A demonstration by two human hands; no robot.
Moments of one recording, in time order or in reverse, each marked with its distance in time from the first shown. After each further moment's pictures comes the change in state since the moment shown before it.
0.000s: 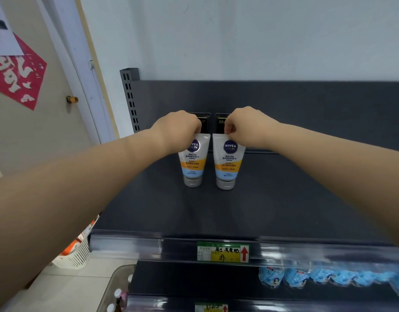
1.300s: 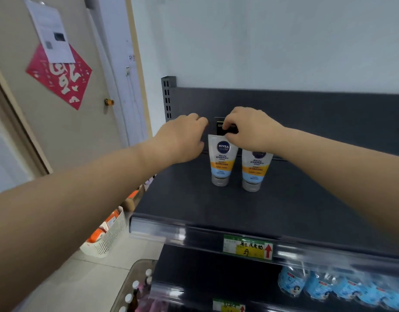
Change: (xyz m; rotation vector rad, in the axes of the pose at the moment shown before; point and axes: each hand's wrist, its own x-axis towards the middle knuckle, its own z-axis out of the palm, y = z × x) left_hand -0.069 -0.016 -0.024 0.077 0.071 -0.133; right_hand -0.004 -0.060 -0.009 -0.082 0.087 -0.186
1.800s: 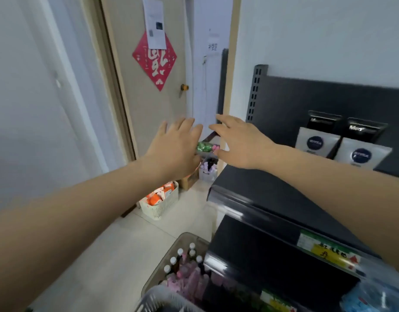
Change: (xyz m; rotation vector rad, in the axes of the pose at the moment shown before) left_hand -0.169 -0.090 -0.001 0.210 -0.037 -0.372; right_hand 0.019 -0.170 0.051 0.086 -0.066 -0.433
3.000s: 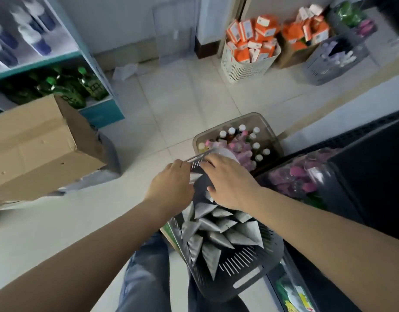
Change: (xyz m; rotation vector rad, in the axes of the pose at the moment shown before) left_hand -0.349 0.017 0.308 -0.584 -0.709 -0.899; right_hand -0.078 -0.226 0.396 0.135 -0.644 -0.671
